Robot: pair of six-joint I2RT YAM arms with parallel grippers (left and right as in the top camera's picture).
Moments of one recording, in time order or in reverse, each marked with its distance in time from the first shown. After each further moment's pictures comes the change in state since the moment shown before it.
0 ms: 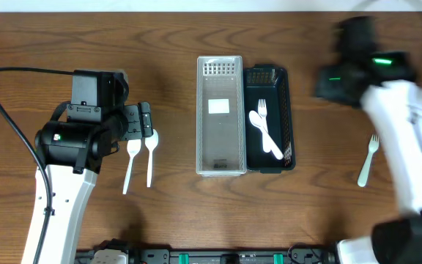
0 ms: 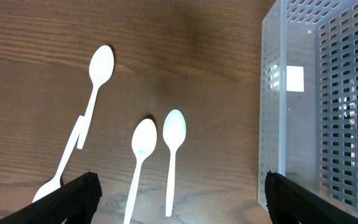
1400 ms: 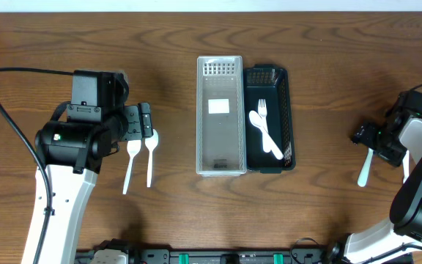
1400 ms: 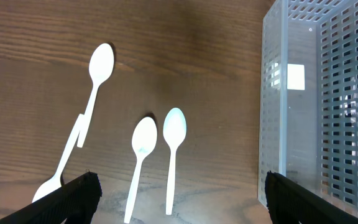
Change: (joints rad) left arm 0.000 0.000 0.000 -0.006 0.000 0.000; right arm -0.447 0.203 -0.617 0.599 -0.026 -0.181
